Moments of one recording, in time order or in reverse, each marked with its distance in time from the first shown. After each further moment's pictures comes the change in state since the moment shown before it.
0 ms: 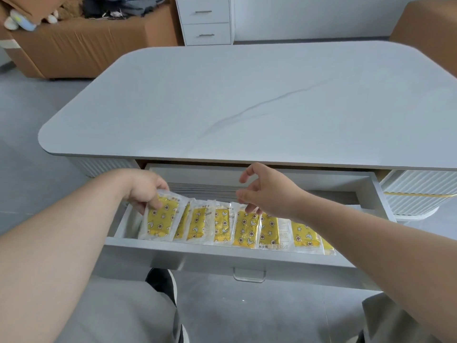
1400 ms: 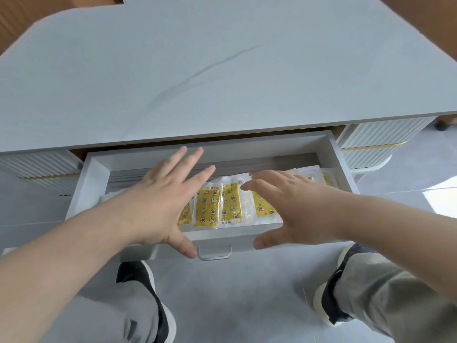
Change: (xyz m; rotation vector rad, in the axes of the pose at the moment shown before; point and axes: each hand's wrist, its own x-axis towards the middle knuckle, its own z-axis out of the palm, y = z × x) left_hand -0.072 0.100 0.105 0.817 0.242 0.616; right_hand -0.102 0.048 -0.049 -0.849 -0.238 -0.061
